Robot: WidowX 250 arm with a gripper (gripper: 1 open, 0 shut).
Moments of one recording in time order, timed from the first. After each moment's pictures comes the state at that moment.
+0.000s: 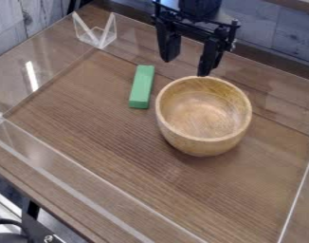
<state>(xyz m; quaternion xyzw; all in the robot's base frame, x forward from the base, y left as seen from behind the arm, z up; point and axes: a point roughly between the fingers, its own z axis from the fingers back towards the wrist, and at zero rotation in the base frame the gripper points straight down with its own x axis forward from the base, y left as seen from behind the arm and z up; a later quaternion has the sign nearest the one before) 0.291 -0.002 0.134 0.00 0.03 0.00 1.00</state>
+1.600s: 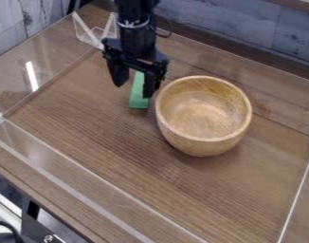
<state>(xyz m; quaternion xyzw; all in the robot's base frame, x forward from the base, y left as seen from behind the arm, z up) 0.297 0.085 0.052 0.02 -0.01 0.05 1.00</state>
